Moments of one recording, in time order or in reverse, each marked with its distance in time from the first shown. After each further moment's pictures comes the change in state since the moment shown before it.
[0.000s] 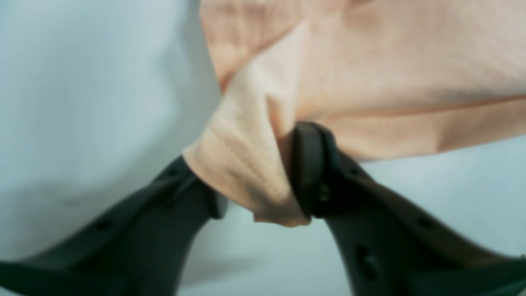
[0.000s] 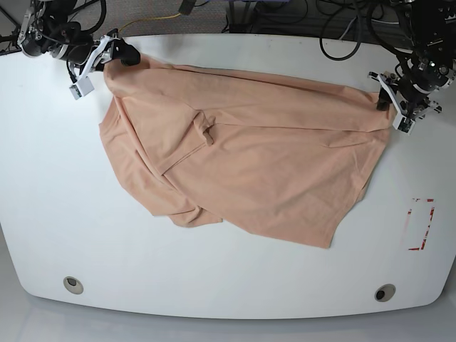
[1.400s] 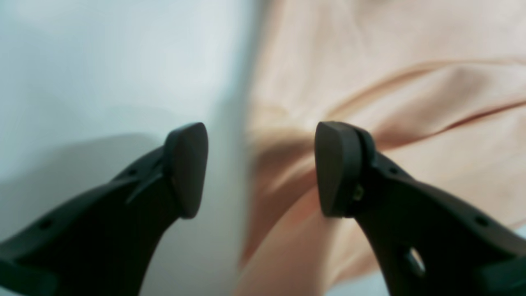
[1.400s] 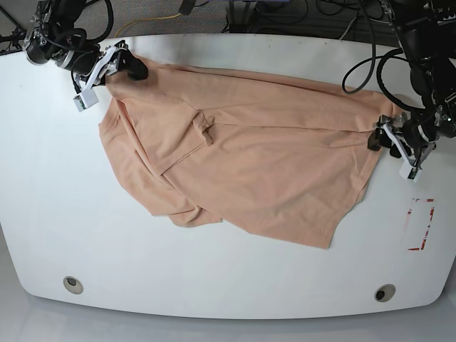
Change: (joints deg) left arm -21.0 -5.8 4.9 -21.2 -17.8 0.4 11.3; right arm 3.5 -3.1 -0.1 1.8 0.2 0.0 0.5
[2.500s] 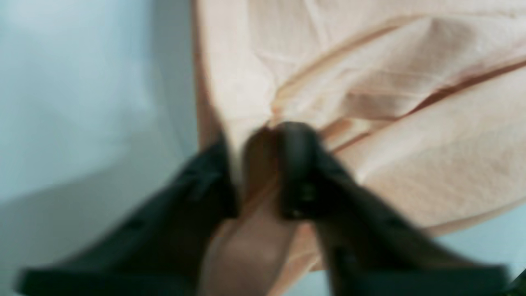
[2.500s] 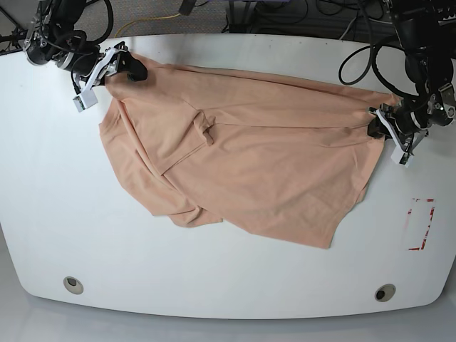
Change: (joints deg) left arm 4.2 0.0 2.3 0.0 -0.2 0.0 -1.9; right arm 0.7 0.0 -0.1 -1.2 -0.2 0.0 -0.1
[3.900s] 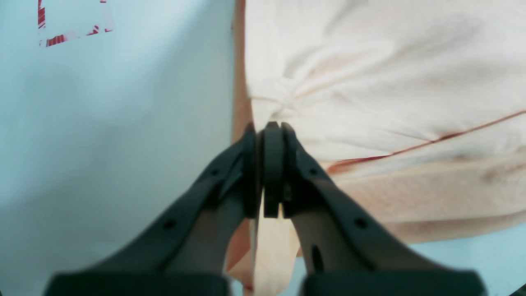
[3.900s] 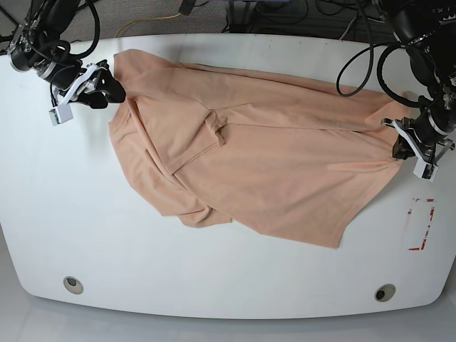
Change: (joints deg) left arm 0.5 5.2 -12.1 21.2 -0.3 0.0 10.6; right arm 4.2 0.0 7.4 0.0 0.2 0.0 0.3
